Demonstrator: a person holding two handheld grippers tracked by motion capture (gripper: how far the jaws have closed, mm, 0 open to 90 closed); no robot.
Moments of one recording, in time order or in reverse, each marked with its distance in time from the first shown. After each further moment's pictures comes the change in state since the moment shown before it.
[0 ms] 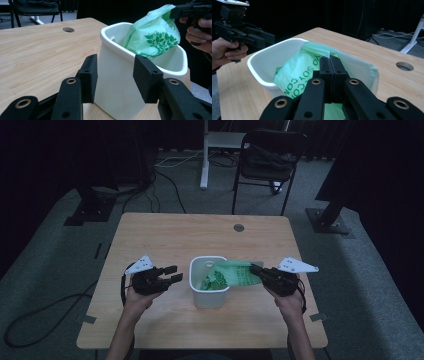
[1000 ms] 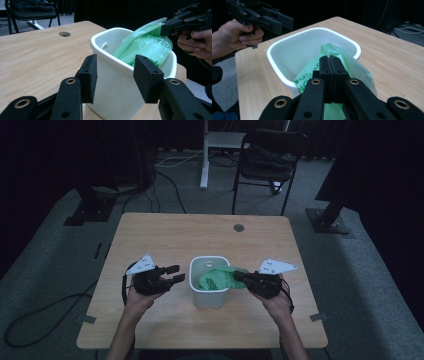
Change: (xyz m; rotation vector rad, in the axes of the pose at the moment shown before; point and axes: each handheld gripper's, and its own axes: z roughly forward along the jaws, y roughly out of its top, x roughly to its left) left arm -0.011 0.010 0.001 -0.004 -0.014 0.035; right arm 0.023 0.001 0.032 0.088 0.123 -0.052
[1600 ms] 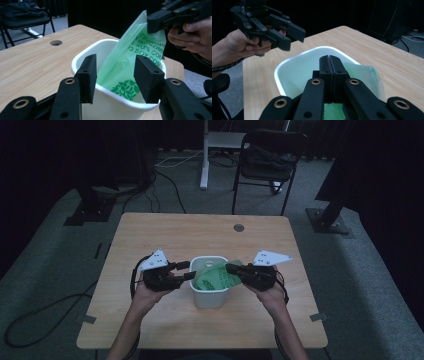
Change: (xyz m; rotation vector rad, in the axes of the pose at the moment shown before) left arm -0.020 0.029 0.020 0.032 -0.032 0.103; right arm 0.003 0.028 0.011 -0.029 0.049 -0.024
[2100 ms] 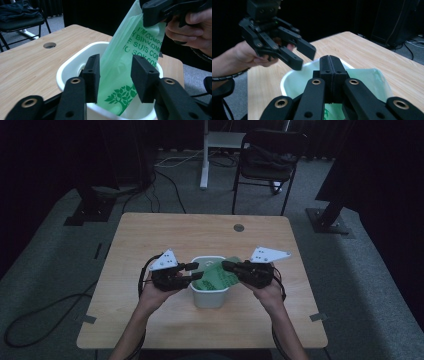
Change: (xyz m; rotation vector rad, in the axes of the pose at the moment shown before) left arm -0.009 0.008 0.017 0.019 -0.016 0.038; right arm 0.005 0.015 0.004 -0.025 0.030 -0.013
